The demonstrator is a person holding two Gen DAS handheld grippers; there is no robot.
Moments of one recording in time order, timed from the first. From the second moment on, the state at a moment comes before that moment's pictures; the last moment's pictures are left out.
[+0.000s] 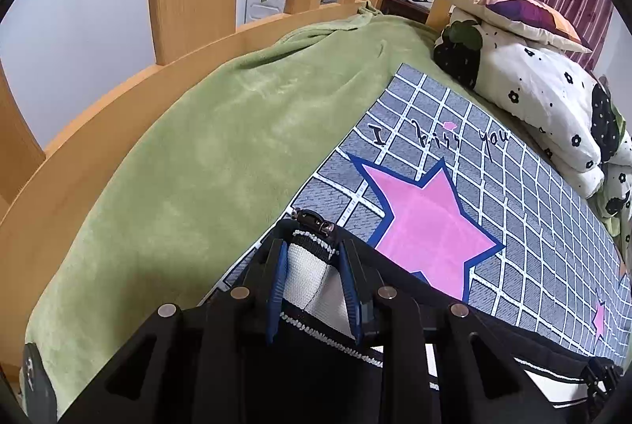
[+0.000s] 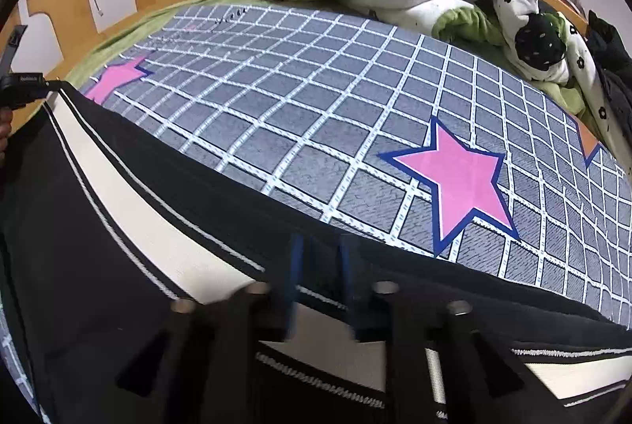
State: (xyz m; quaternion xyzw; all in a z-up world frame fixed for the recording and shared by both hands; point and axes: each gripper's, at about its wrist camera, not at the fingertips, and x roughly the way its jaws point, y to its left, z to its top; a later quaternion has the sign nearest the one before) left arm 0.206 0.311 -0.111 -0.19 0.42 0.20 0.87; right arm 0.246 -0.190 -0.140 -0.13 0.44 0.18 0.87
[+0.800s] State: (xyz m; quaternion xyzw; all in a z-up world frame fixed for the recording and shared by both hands) left arm 0.201 0.336 -0.116 -0.27 0.40 0.19 0.86; right arm 0.253 -0.194 -0.140 -0.11 0.42 0.21 0.87
